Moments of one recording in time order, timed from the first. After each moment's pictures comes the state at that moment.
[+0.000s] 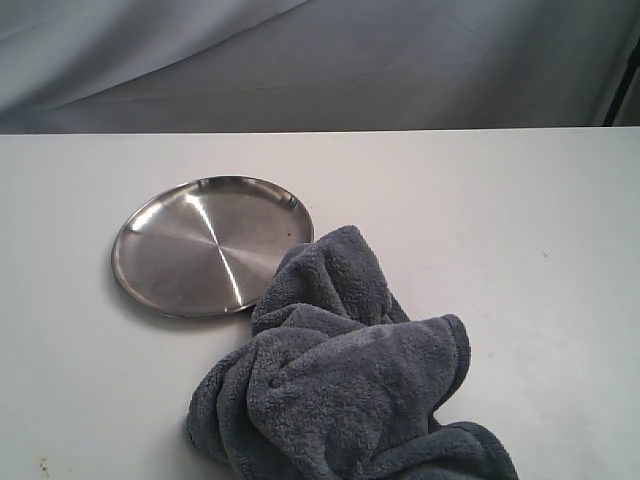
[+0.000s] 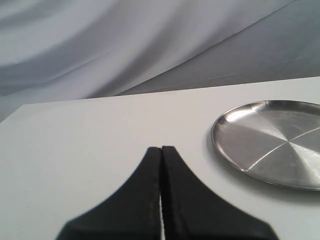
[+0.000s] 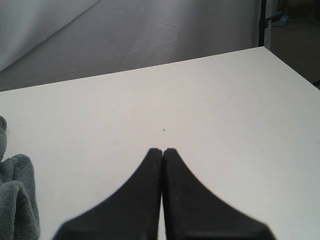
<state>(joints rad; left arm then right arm) 0.07 0.00 0.00 -0.04 0.25 0.16 -0.16 0.00 0.00 0.33 0.35 -0.18</state>
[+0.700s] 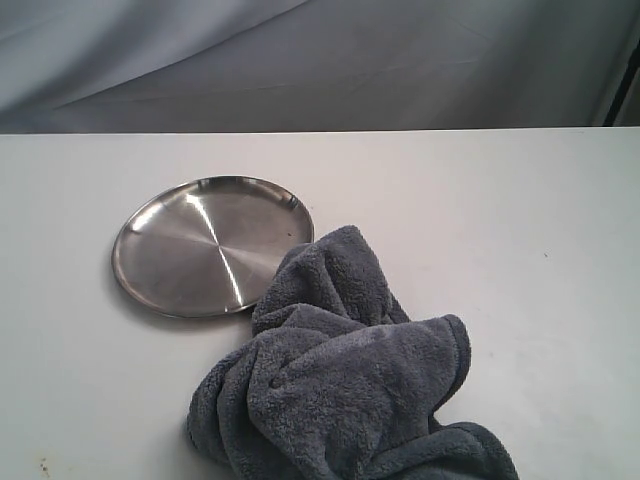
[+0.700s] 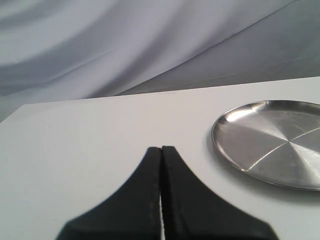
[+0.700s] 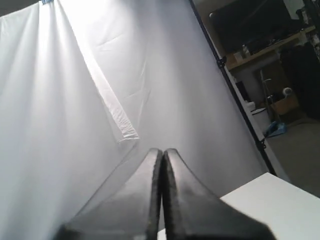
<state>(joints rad) 0.07 0.00 0.00 -0.04 0.25 0.16 -0.16 0.00 -0.02 0.44 -0.17 0.01</state>
